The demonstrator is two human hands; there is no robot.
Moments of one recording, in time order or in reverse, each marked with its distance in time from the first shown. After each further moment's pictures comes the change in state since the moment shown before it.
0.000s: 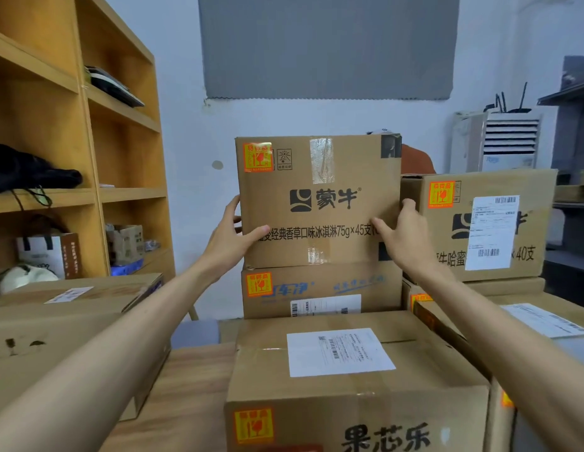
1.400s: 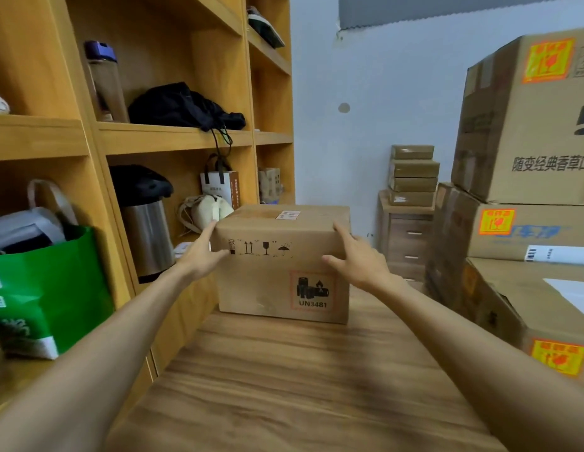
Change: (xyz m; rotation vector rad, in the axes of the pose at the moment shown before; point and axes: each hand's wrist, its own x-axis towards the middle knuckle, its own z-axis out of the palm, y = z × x) left_hand -0.184 -0.192 -0.392 0.551 0.125 -0.505; right_hand -0.246 -0.286 0.267 -0.012 -0.767 -0.277
